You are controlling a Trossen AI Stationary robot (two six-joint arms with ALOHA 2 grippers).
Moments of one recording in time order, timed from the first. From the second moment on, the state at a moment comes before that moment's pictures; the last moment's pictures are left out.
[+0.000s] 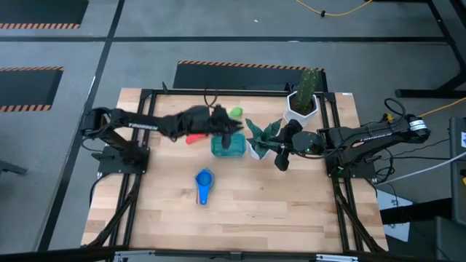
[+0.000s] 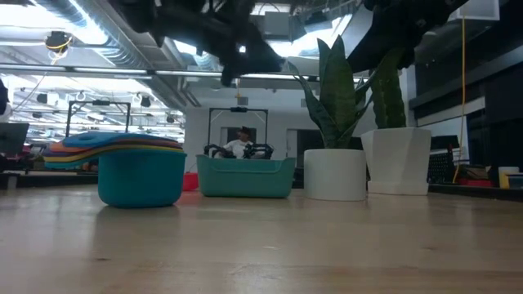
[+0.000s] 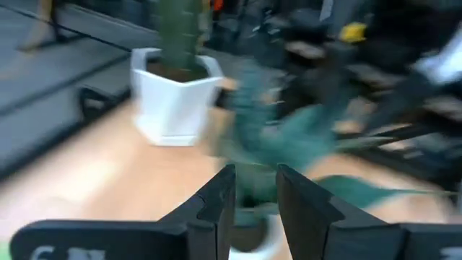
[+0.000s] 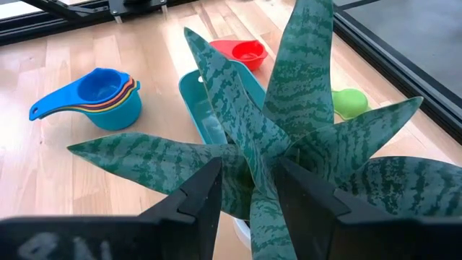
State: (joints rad) left arm 0.18 1.49 0.89 0.39 -0.03 -0.26; right arm 0.15 1.10 0.81 -0.36 0.40 0.36
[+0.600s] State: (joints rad) left arm 0.47 1.49 0.98 -0.27 -0.04 0.26; right arm 0.15 1.10 0.81 -0.36 0.40 0.37
